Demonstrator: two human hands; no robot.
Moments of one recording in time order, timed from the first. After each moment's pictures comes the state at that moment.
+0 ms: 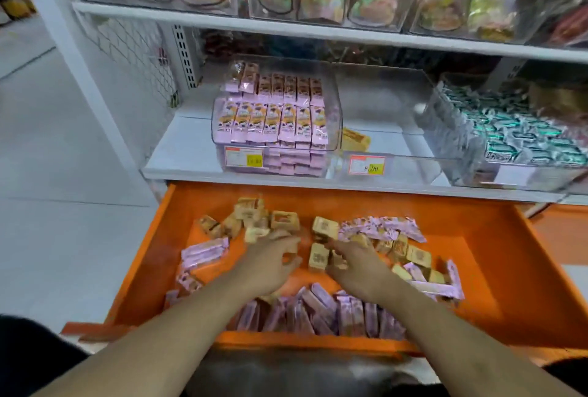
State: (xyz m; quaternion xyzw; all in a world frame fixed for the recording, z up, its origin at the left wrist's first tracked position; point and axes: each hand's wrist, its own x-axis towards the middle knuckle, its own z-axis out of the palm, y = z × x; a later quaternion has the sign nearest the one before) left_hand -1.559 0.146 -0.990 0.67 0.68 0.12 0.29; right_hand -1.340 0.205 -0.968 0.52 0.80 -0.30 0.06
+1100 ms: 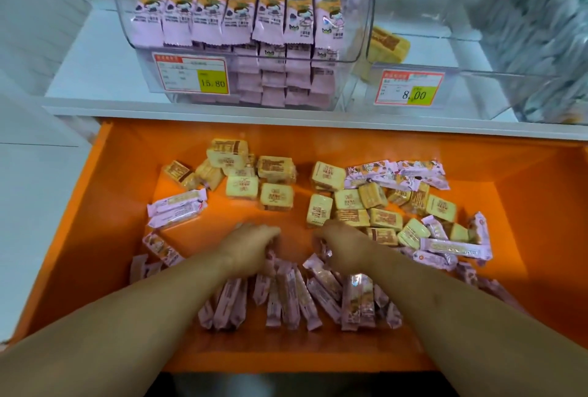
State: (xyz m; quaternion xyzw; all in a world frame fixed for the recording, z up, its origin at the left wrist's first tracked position) left_hand -1.574 0.181 -1.125 0.67 0.64 -0.08 0.38; right_hand -1.348 0.259 -1.125 0.40 0.83 -0.33 0.21
